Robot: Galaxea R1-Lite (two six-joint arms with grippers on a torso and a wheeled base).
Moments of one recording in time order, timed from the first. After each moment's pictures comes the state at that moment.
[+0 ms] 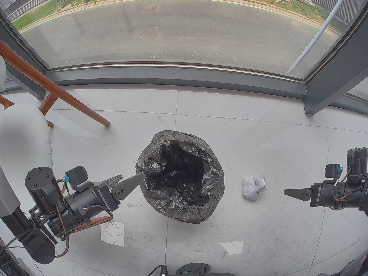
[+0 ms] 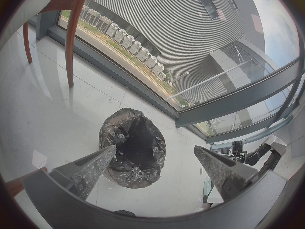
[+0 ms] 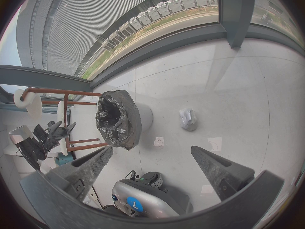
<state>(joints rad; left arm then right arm) -0.40 1.77 -0.13 -1.55 -0.26 -0.57 0.09 1.51 -0.36 -0.47 0.42 0.26</state>
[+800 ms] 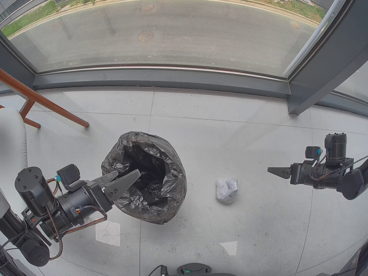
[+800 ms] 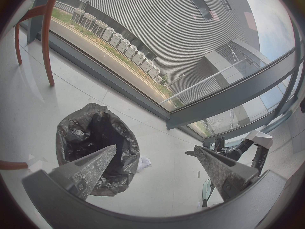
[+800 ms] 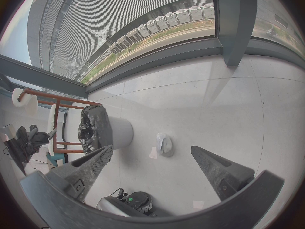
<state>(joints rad) -0.40 1.70 -0.12 -1.55 -0.26 -0.55 0.14 1.85 -0.61 -0.68 0.36 0.21</state>
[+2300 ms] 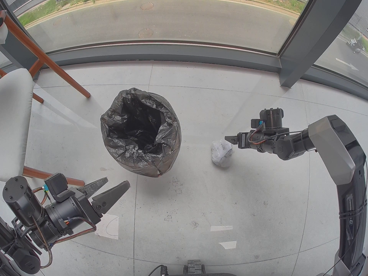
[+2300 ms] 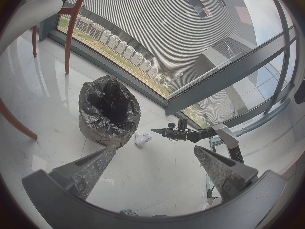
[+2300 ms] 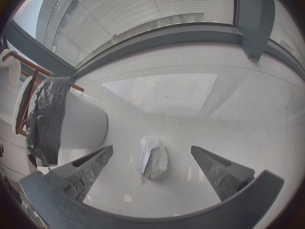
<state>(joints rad) -0.39 1.60 -0.02 -1.55 -0.26 -0.49 0.26 2.51 -1.72 -0.32 0.16 0.14</state>
